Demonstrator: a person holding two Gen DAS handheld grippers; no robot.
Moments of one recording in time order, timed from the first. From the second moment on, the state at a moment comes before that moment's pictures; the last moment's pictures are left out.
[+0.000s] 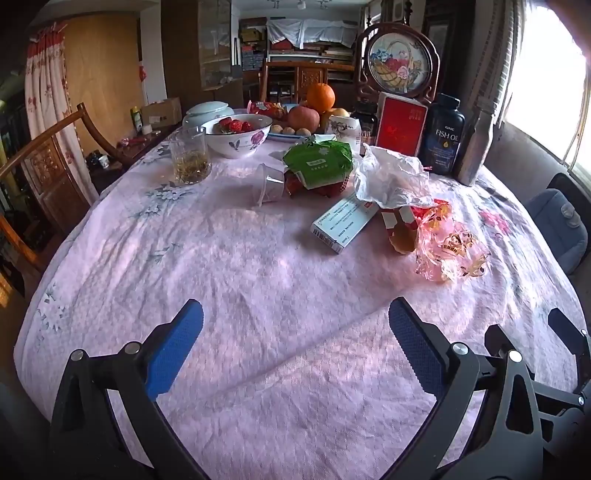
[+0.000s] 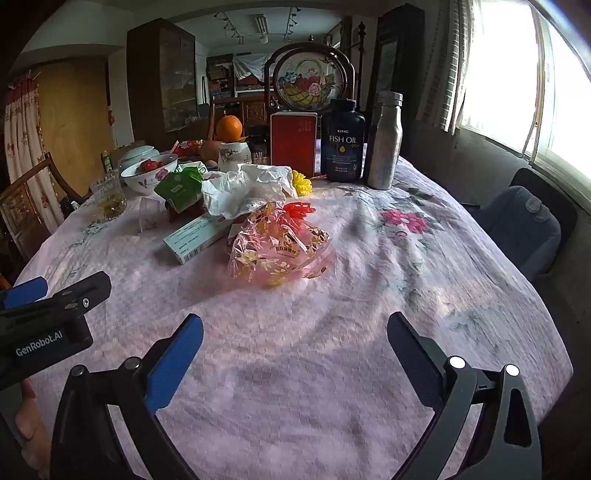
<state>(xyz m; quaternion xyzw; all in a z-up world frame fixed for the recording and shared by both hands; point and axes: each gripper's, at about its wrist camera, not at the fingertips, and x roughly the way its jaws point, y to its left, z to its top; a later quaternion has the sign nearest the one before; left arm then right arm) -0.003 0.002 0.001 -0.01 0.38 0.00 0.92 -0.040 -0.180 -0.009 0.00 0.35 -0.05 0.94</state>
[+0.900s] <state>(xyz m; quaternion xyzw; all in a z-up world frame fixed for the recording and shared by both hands) -0.010 -0.004 0.008 -0.01 0.38 0.00 0.93 -0.045 -0.180 -0.008 0.00 0.35 -0.05 0.94</state>
